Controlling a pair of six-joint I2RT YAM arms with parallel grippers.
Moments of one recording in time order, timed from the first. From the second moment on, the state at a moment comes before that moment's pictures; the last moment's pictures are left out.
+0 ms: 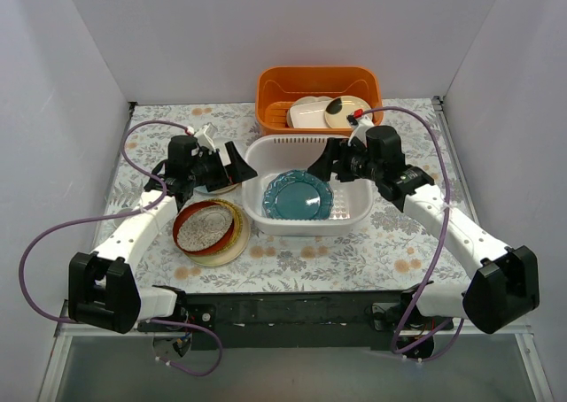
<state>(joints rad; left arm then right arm) -0.24 1.27 0.92 -0.22 0.47 -0.56 0.49 1.27 1.02 -0.21 -0.32 0.46</state>
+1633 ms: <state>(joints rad) 0.10 1.58 0.86 -0.12 0.32 -0.87 0.51 1.24 0.98 -0.18 -0.34 0.43</state>
